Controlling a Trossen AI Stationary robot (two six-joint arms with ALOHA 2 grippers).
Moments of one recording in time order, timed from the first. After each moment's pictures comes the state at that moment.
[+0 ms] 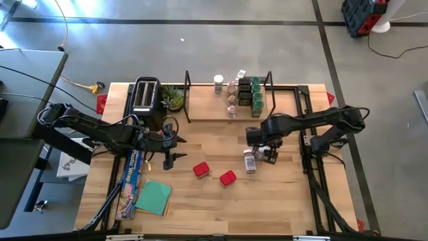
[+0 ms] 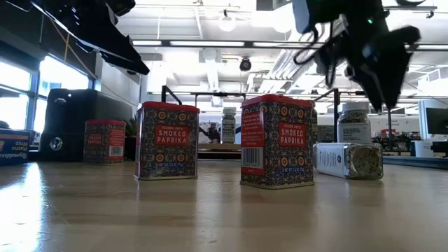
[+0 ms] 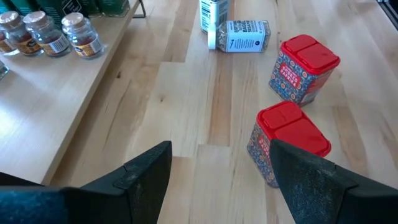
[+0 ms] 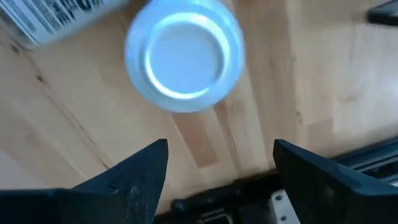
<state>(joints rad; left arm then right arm) -0.25 1.01 0.62 -0.24 -0.32 -0.17 0.06 1.57 1.17 -1.38 0.03 0.38</state>
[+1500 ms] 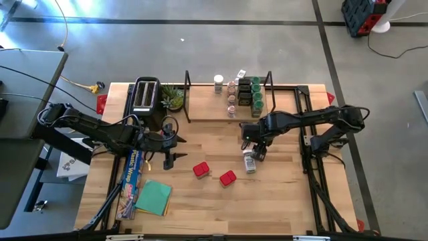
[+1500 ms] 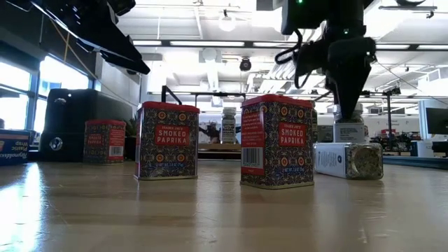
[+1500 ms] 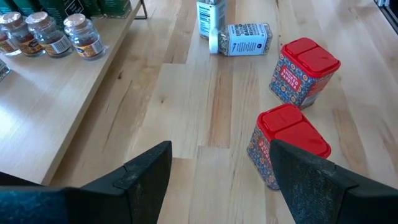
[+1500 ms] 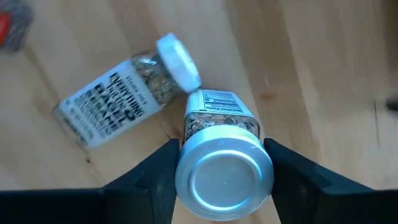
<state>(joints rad) -0.25 1.01 0.62 -0.23 -0.32 -0.18 -0.01 1.57 1.13 -1.08 0.00 0.34</state>
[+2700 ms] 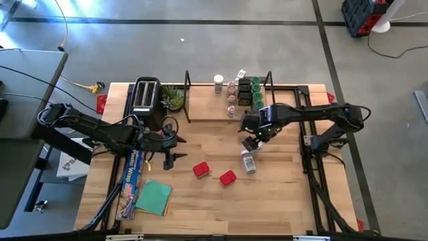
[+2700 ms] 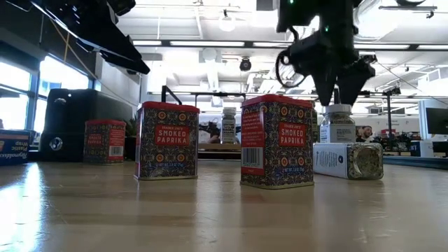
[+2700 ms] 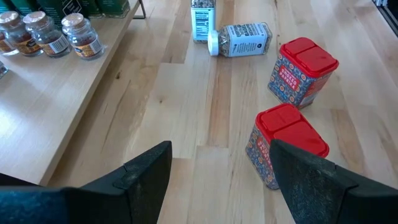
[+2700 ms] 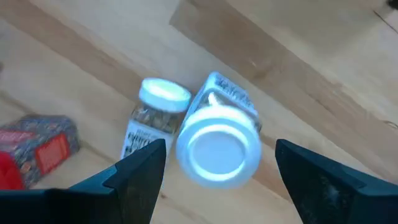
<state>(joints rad) -0.25 1.01 0.62 -0.23 -0.32 -0.18 -0.10 1.57 1.20 -1.13 -0.07 0.87</state>
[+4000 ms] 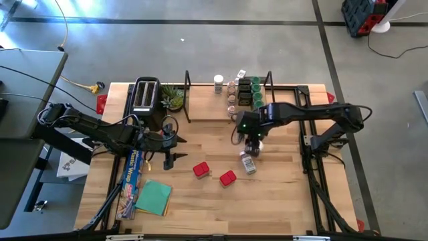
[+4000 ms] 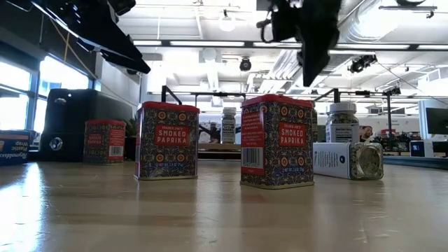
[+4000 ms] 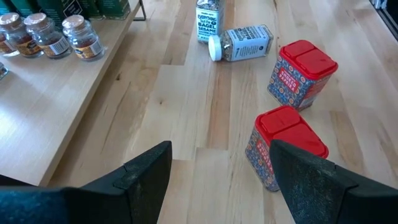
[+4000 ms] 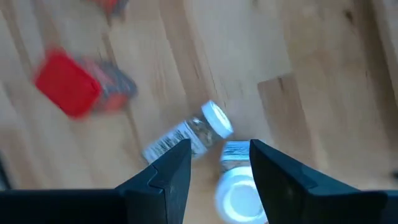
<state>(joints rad) -0.25 1.01 0.62 -0.23 -0.32 -0.18 -0.06 1.57 1.34 -1.07 -0.12 0.25</state>
